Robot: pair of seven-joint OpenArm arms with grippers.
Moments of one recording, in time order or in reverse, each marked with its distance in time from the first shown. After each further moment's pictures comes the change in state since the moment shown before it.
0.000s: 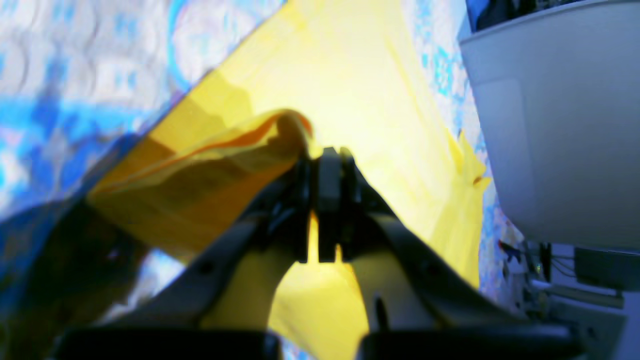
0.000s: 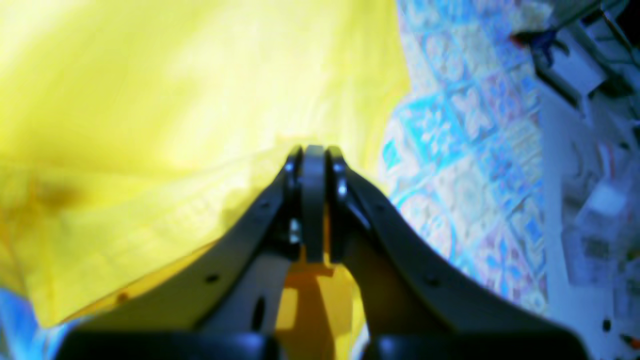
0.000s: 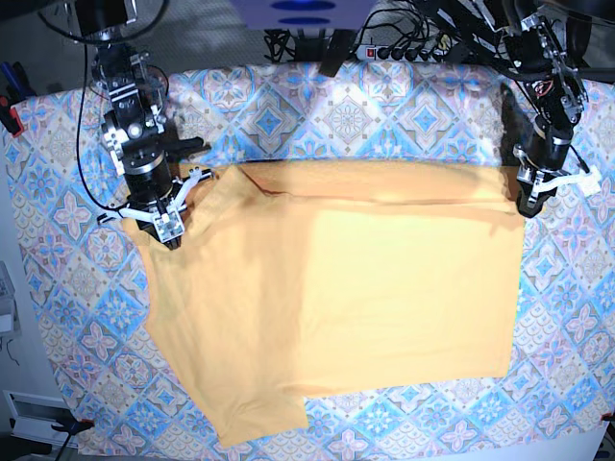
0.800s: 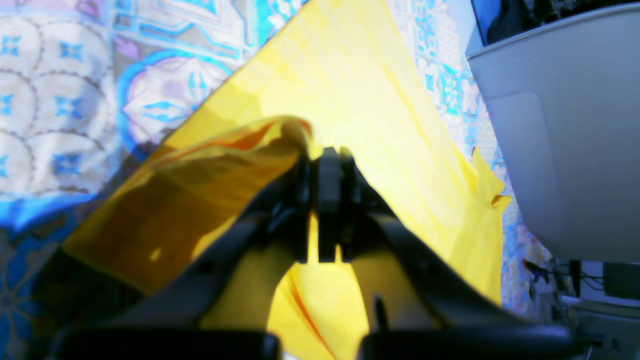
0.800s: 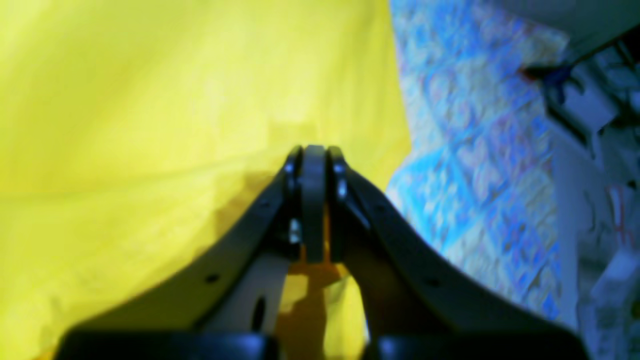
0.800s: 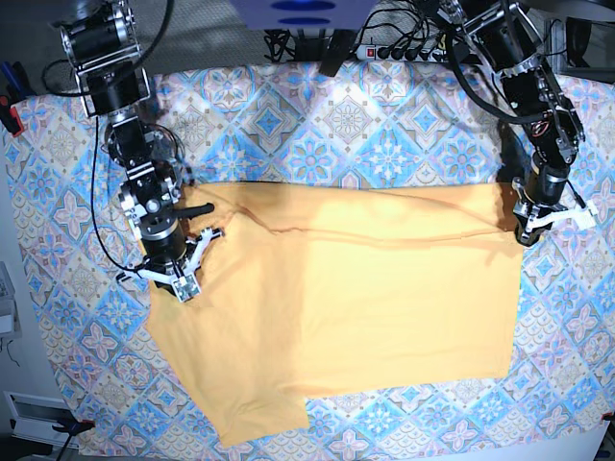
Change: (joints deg) left arm -10.0 0.4 0.0 -8.2 8.8 0.0 -0.2; right arm 19.8 -3.3 -5.7 -21.6 -0.1 0.1 4.3
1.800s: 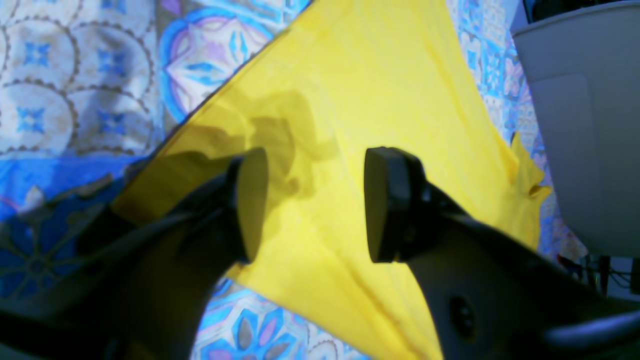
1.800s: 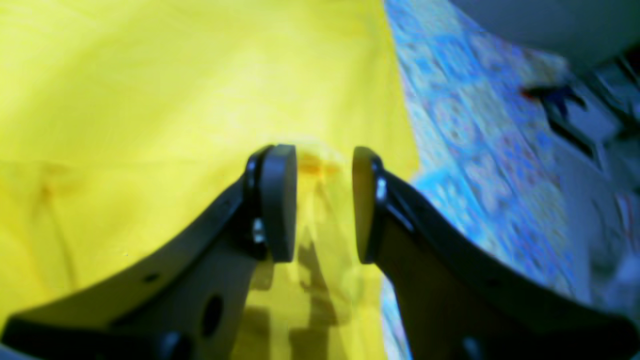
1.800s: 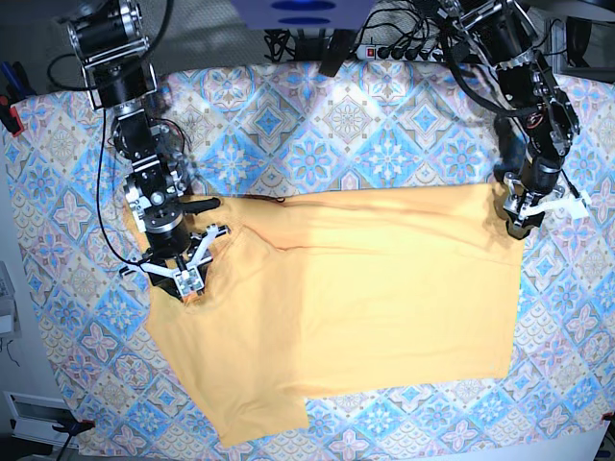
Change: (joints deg) left arm 2.5 0.6 0.0 -0.5 2.1 0.0 0.2; right arm -4.3 -1.2 2.5 3.3 -0.2 -0.6 2.4
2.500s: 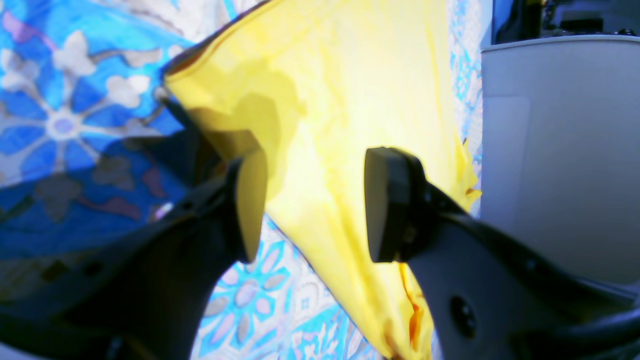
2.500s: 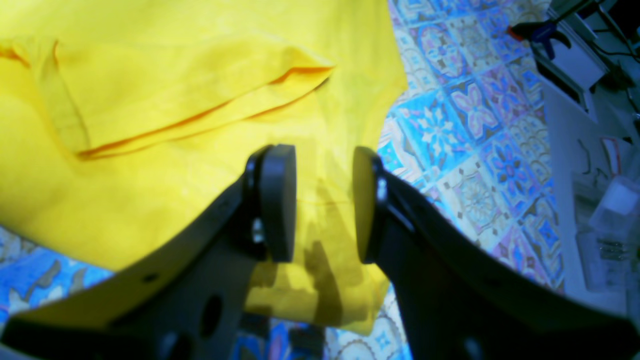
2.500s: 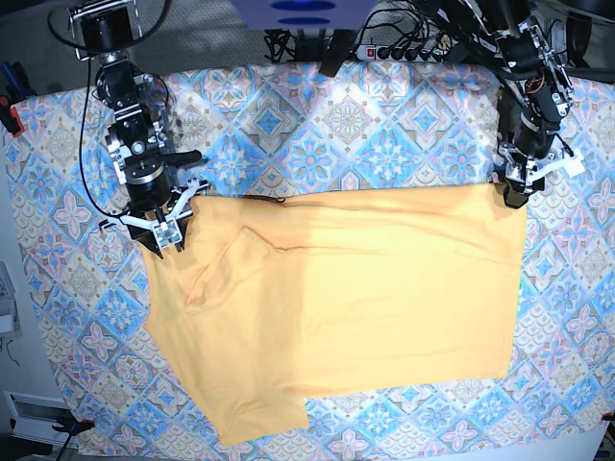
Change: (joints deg) left arm 7.0 0.0 -0.4 -2.6 -18.0 0.4 -0.7; right arm -12.2 2.9 4.2 8.9 0.0 0.2 0.1
